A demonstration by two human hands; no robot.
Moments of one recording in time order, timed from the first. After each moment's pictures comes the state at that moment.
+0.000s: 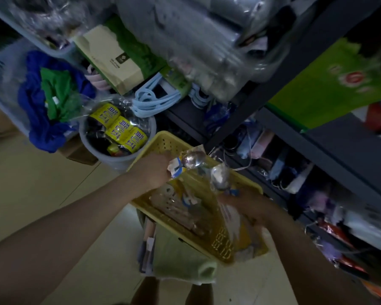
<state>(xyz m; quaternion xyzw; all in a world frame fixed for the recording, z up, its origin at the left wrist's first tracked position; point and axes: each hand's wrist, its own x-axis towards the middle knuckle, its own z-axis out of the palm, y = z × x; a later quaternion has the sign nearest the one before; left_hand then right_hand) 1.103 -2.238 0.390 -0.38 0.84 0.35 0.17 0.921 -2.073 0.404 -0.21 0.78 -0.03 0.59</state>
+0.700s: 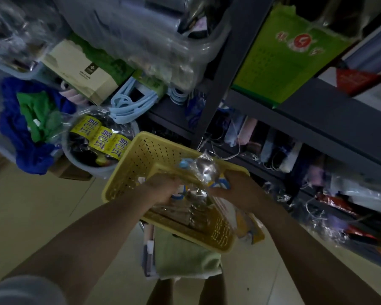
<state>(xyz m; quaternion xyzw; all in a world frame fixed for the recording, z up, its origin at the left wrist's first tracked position) 1.076 -2.195 0.329 -0.17 0.89 0.21 0.36 0.923 -2.056 0.405 -0.37 0.82 -0.09 0.44</state>
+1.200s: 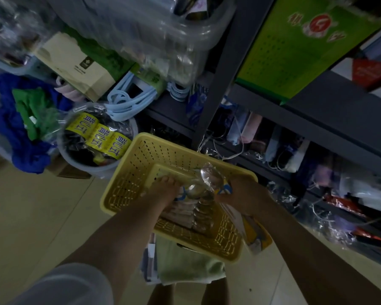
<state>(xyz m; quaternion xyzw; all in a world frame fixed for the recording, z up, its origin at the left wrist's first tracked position) 1.073 -2.179 0.268 -0.20 0.89 0.15 0.37 0.915 -2.055 0.388 -0.42 0.80 0.05 0.42</state>
